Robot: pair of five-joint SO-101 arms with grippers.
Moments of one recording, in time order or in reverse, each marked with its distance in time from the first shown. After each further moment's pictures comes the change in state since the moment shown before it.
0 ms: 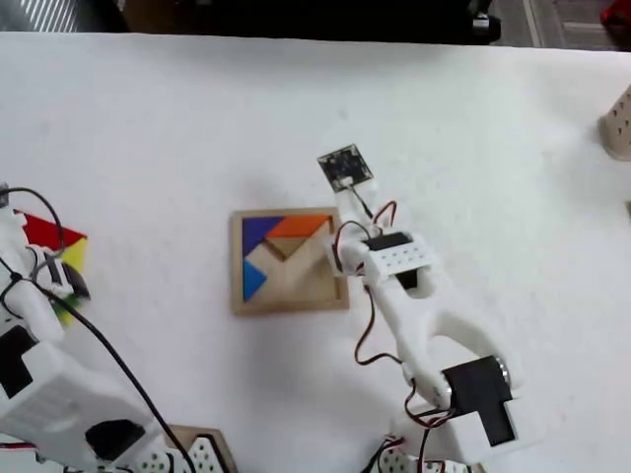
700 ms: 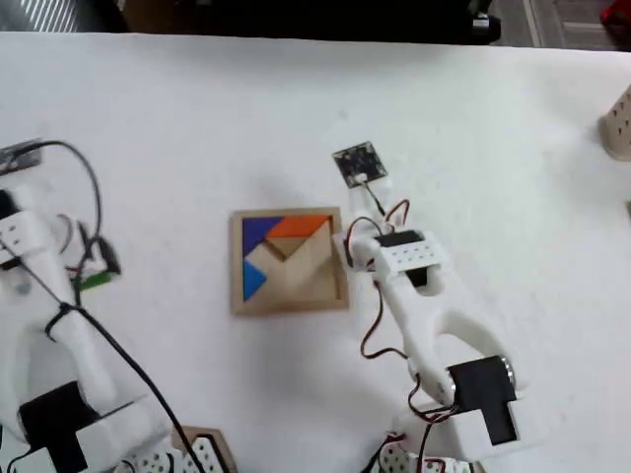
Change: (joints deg) left arm 15.7 -24.2 -0.7 20.2 8.4; right arm 4.4 0.0 0.0 0.0 0.0
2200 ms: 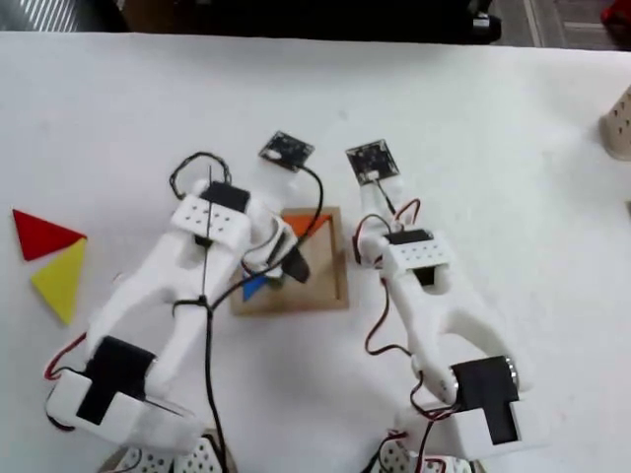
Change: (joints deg) left arm 47.0 12.0 3.2 -20.3 -1.1; right arm 1.3 0.0 0.0 0.0 0.0
